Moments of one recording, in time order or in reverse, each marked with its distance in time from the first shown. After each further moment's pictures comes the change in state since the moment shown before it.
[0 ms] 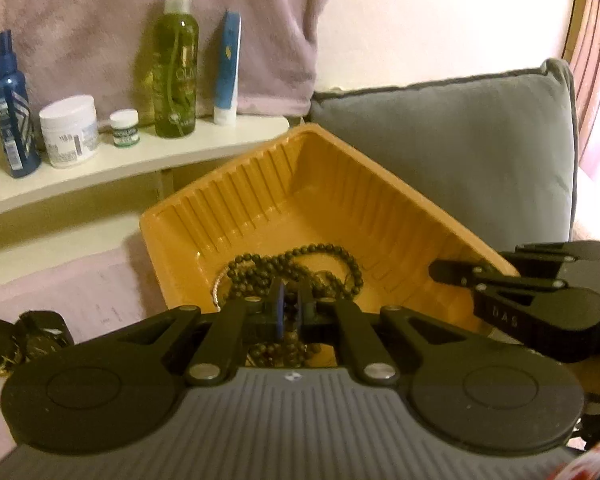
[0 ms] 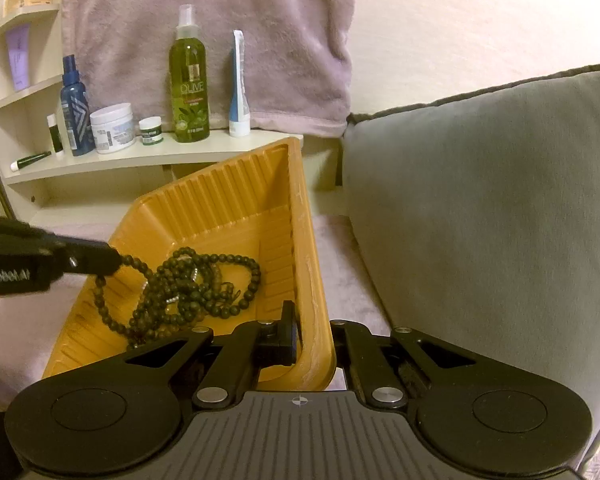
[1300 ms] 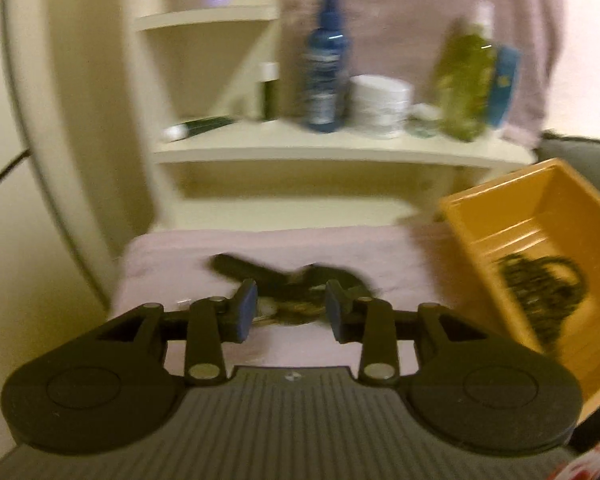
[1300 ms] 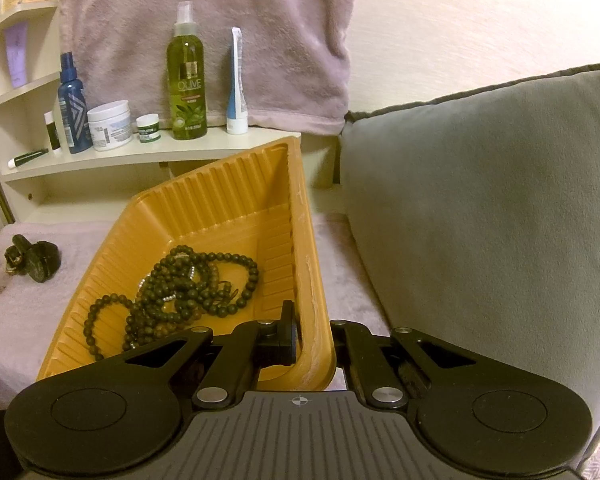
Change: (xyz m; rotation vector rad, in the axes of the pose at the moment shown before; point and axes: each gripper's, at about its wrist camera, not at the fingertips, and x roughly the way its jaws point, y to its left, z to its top) left arm -0.075 0.162 -0.056 -0.231 -0.043 0.472; right arm 0.002 -0.002 0.000 -0.004 0.006 -0.003
